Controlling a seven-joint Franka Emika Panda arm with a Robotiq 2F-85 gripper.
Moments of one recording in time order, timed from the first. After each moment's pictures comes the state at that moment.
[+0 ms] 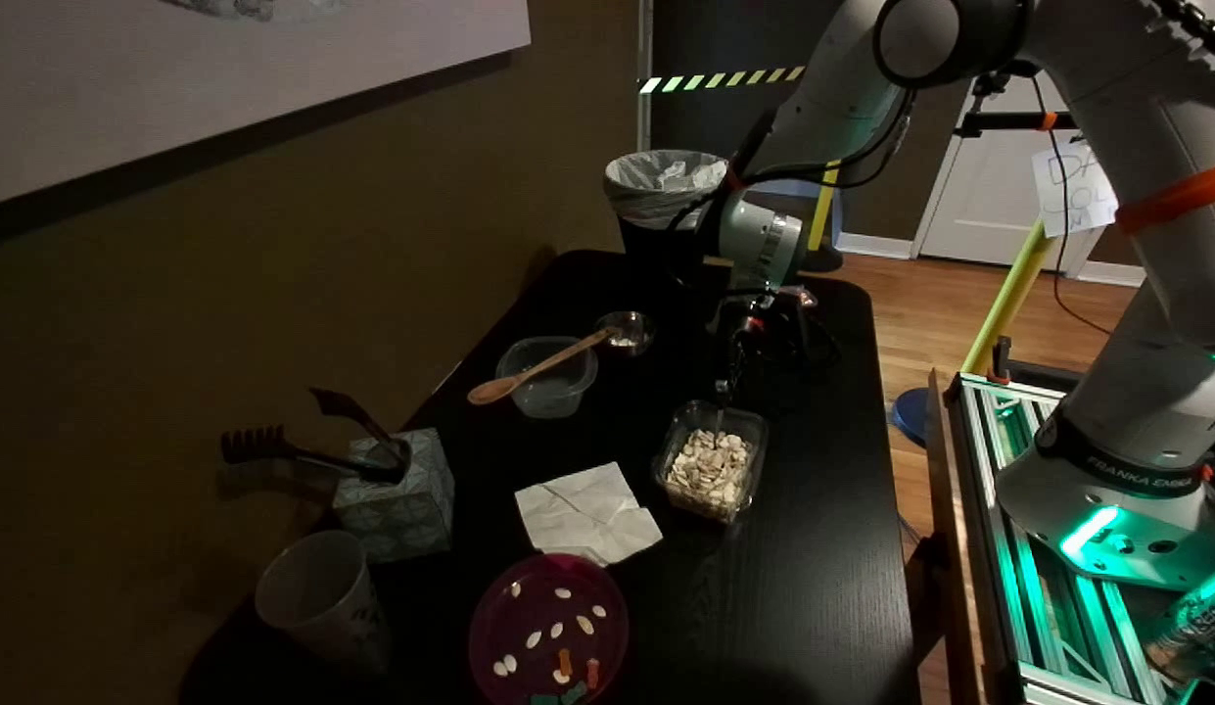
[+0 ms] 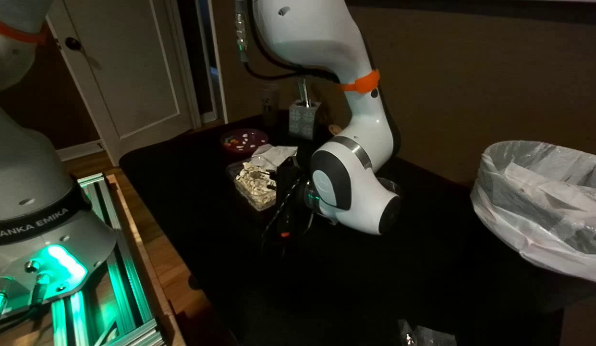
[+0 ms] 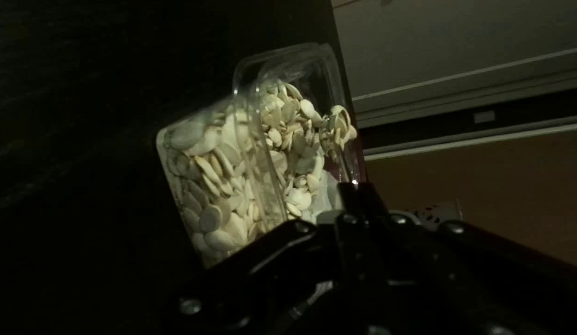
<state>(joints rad) -0.38 0.77 -0.19 -2.02 1.00 1.59 -1.06</state>
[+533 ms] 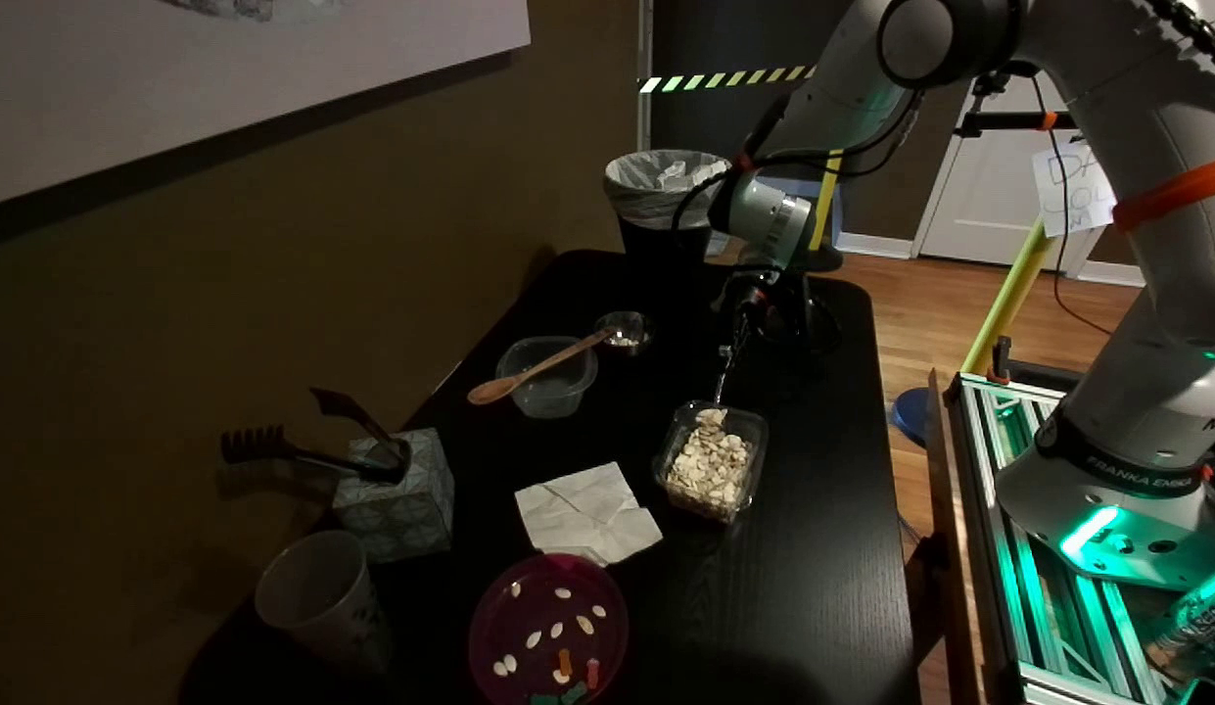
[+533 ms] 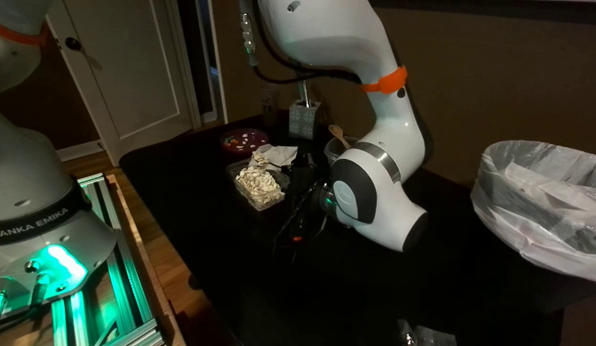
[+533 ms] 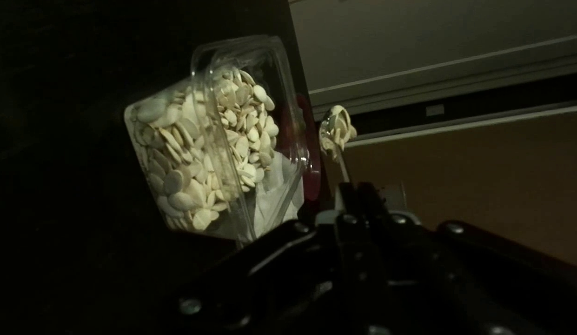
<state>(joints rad) -0.46 0.78 -0.21 -1.94 0.99 1.43 -1.07</state>
